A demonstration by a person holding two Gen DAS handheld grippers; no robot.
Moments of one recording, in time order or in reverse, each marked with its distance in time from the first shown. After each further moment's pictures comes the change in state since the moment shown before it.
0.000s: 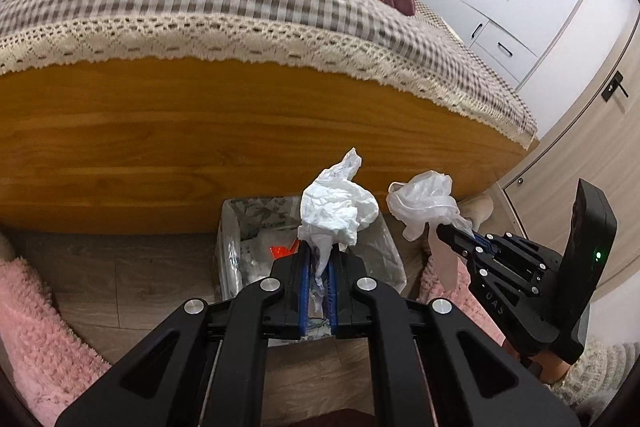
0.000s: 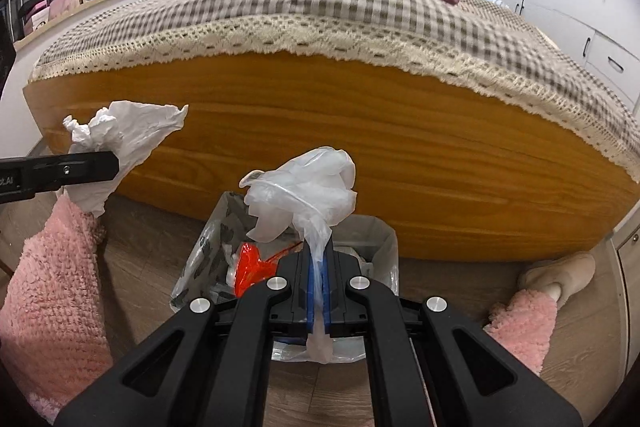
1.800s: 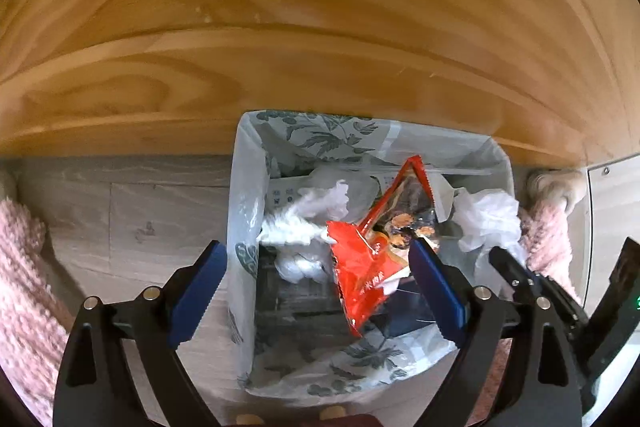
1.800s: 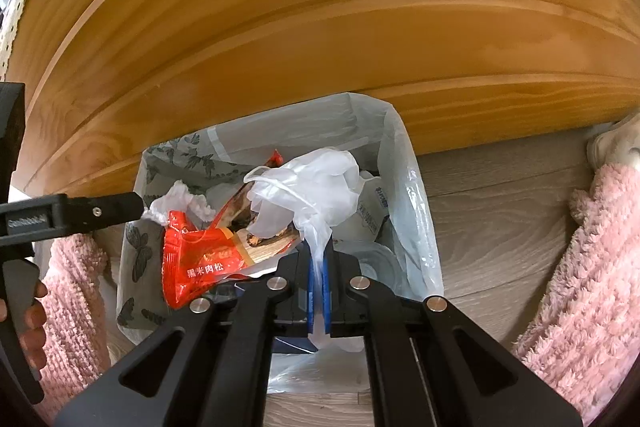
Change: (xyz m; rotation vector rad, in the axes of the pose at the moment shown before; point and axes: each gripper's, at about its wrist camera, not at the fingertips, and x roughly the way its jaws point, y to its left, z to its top) left arm 0.183 0.036 -0.001 -0.179 0.386 0.241; right arm 0.138 -0.069 -0.053 0.336 0.266 0.110
